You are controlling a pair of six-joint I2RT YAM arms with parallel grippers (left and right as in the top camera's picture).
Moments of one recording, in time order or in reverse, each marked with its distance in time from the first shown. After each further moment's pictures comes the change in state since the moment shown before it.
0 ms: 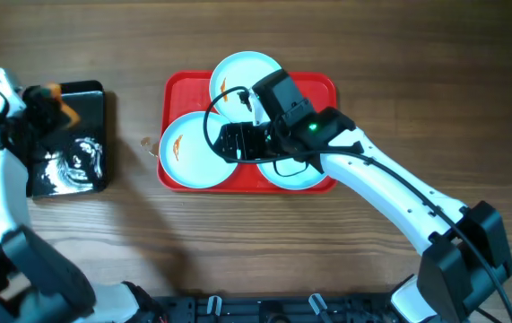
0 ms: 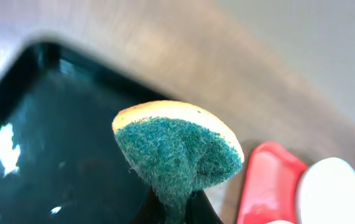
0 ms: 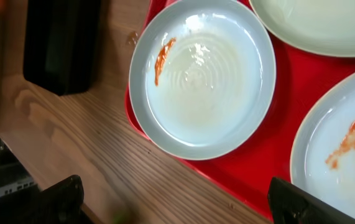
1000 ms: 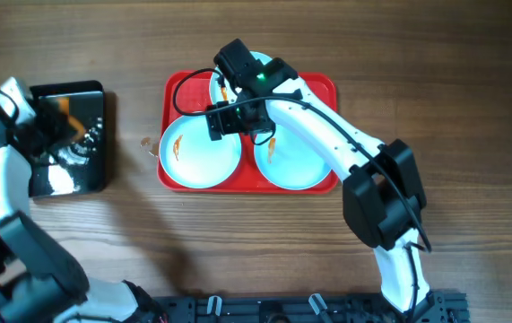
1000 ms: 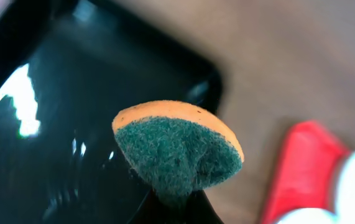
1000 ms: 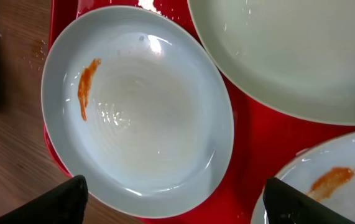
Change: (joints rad) left arm -0.011 0.081 -0.018 -0.084 -0.092 0.025; right arm 0.004 0.478 0.562 -0.379 0.134 -0.102
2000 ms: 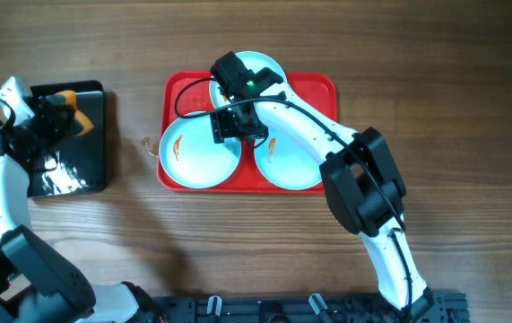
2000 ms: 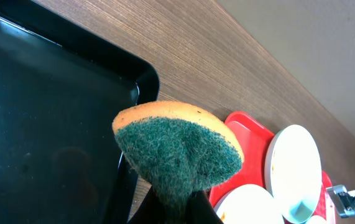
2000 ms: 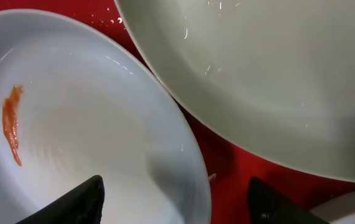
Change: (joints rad) left arm 0.030 -0.078 -0.029 0.026 0.247 0.005; right arm 0.001 0.126 0.000 0.069 0.056 0.047
